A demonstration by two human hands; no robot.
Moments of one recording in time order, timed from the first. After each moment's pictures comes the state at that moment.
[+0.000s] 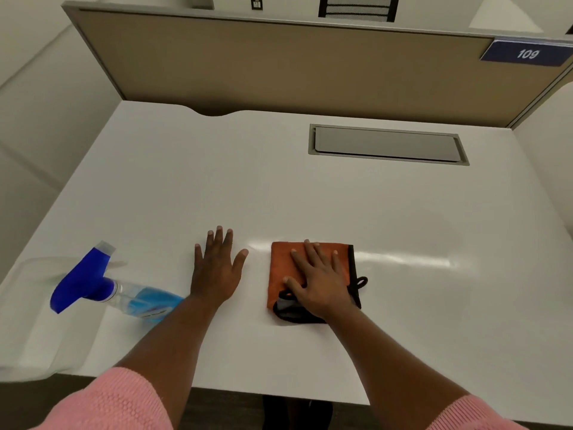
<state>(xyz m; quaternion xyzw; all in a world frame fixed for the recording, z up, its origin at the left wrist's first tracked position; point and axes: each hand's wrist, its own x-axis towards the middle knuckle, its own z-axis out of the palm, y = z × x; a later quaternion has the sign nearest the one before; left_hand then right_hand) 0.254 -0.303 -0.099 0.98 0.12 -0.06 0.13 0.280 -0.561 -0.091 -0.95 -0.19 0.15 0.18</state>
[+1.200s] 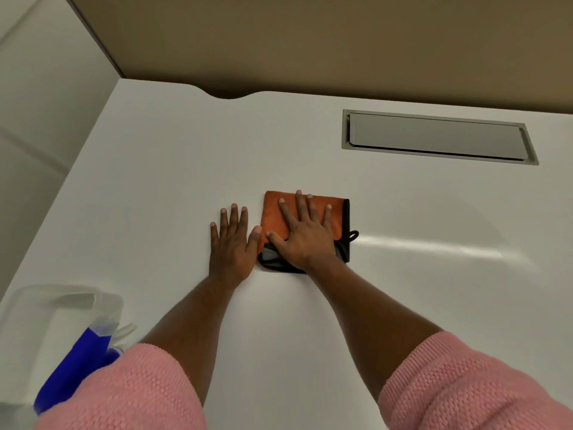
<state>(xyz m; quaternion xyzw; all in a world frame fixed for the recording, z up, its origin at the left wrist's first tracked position) 0.346 -0.254 -0.128 0.96 0.14 -0.07 0.21 0.415 -0.429 -0.113 -0.97 -0.19 0.13 0.13</state>
